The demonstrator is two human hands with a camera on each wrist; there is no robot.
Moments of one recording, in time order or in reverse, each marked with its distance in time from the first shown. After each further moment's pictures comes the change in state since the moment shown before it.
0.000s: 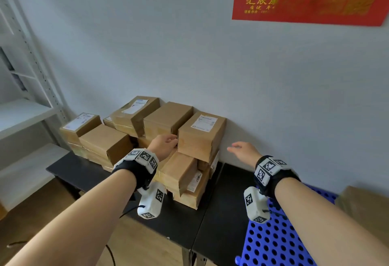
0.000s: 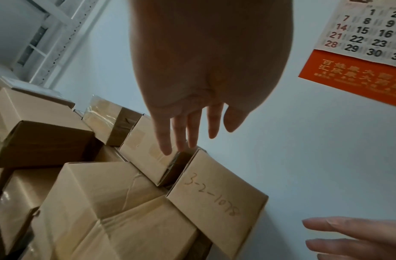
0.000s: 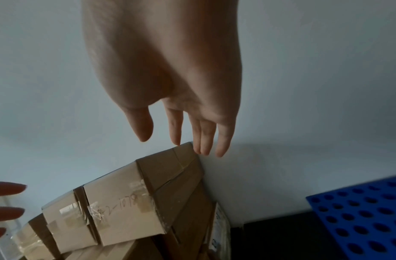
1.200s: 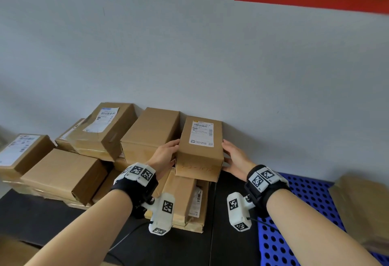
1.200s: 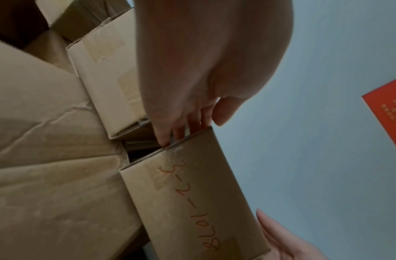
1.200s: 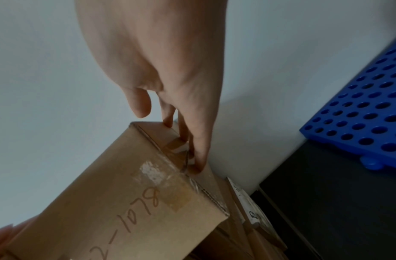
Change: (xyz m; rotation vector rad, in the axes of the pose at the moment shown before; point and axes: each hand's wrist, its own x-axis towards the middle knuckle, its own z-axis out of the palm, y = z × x) left_hand 0.128 -0.027 0.013 -0.729 -0.403 -0.168; right_hand 0.082 -0.026 0.053 0.964 0.010 0.228
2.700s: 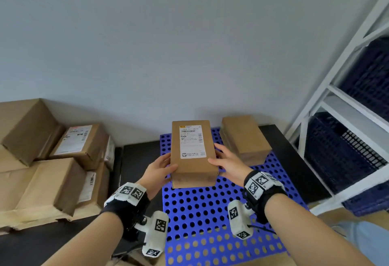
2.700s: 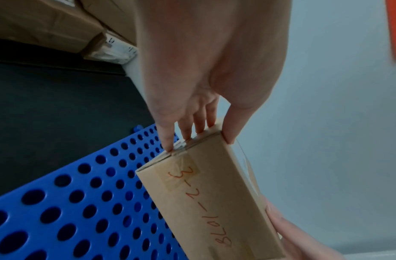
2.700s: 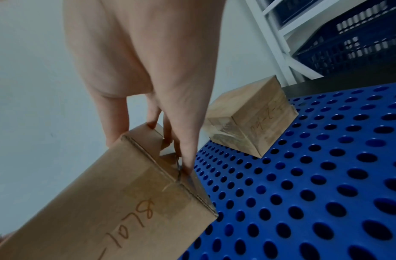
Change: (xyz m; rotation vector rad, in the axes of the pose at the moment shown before) left_hand -0.062 -0.134 0.284 0.067 -0.353 -0.094; right_hand -0.181 0.098 -0.290 0.002 0.238 -0.048
